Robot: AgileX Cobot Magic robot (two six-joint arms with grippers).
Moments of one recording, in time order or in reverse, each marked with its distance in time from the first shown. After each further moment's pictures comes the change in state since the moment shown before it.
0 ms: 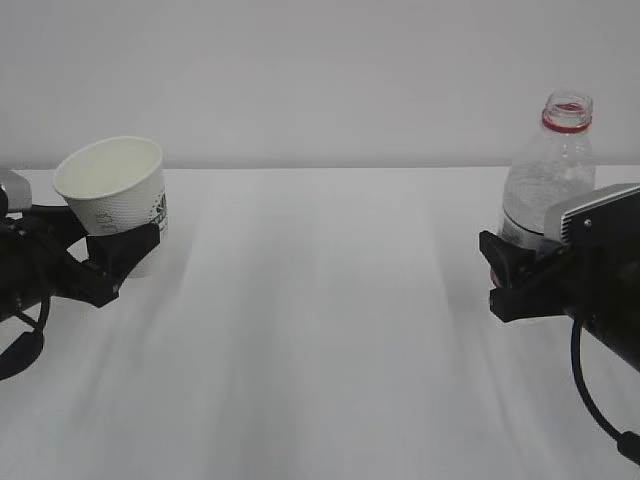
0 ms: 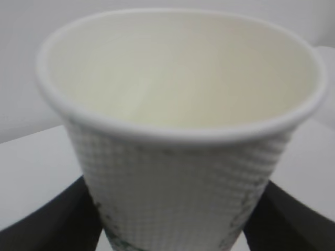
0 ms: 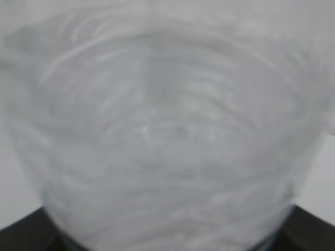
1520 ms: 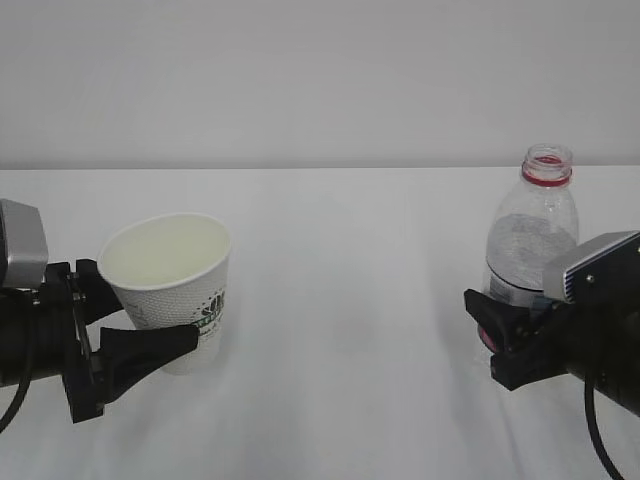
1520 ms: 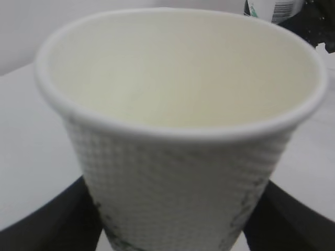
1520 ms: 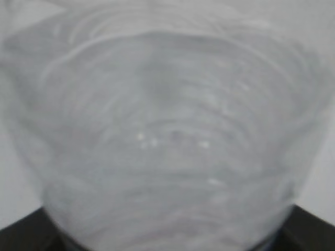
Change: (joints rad) left arm 0.000 -0.078 0.074 0.520 0.002 -0.134; right arm 0.000 -0.004 0.103 -0.171 -0.002 0.068
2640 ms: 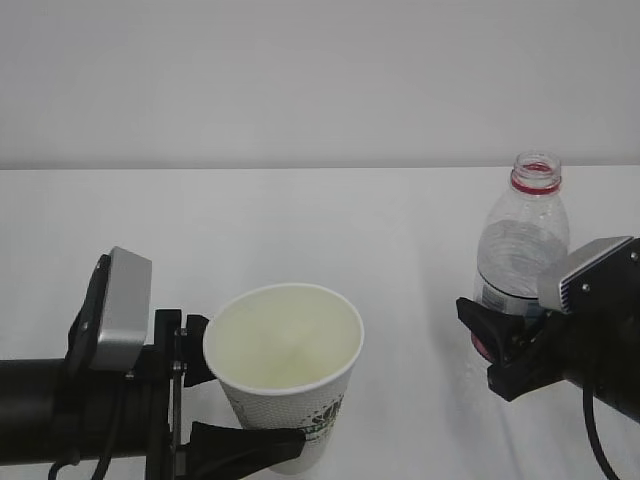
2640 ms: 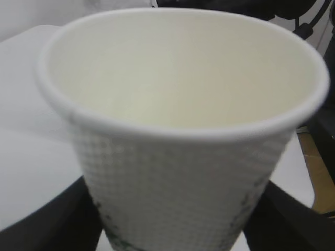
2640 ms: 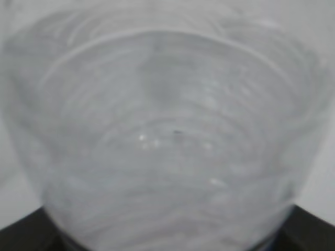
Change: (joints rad) left arm -0.413 0.000 0.000 -0.112 0.000 0.000; right arm 0.000 0.000 0.004 -0.049 0.000 0.000
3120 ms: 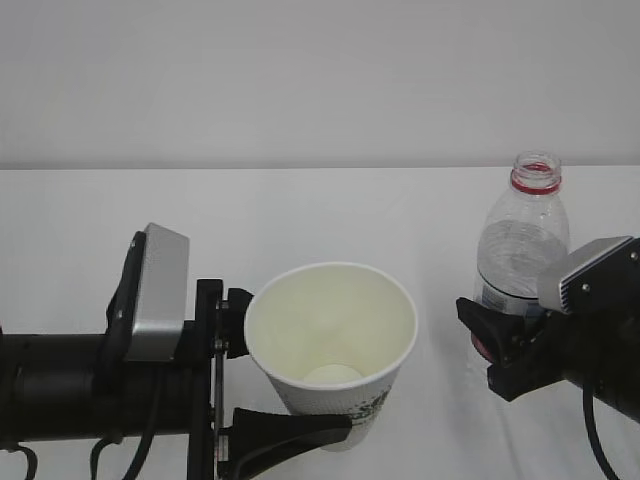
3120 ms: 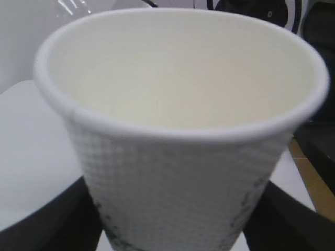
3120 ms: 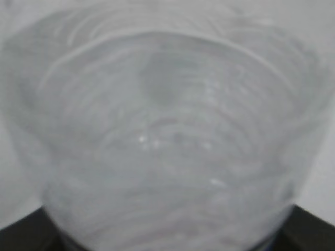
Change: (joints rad) left arm -0.095 0.000 -0.094 -0.018 0.000 0.056; right arm 0.000 0.000 0.000 0.000 0.000 0.000
